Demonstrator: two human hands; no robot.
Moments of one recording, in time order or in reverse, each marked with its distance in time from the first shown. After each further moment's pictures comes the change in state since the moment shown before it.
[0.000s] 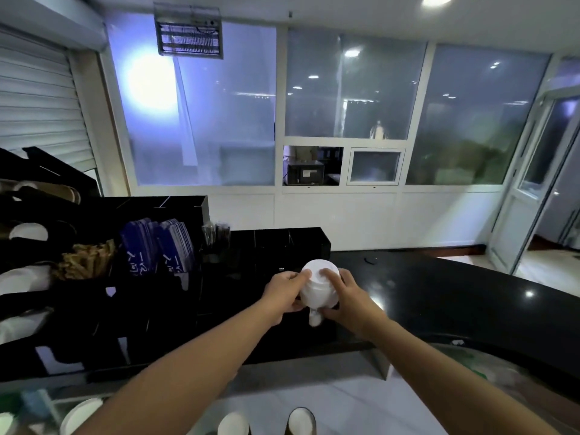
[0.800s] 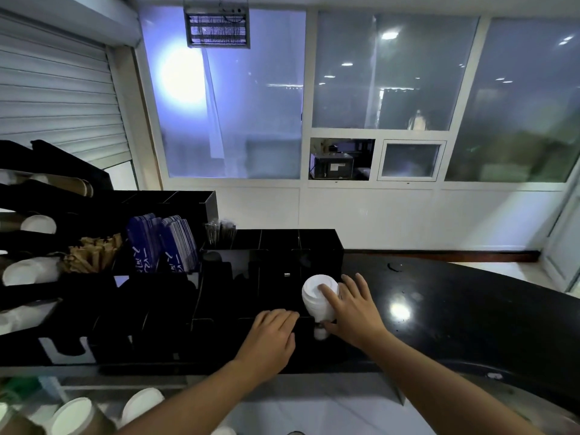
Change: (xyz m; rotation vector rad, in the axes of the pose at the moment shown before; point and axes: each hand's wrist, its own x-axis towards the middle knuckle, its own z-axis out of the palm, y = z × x) left_hand 0.000 -0.103 -0.029 1.332 0.227 0.791; right_hand 0.051 0.053 0.057 -0.483 -0.043 -0.179
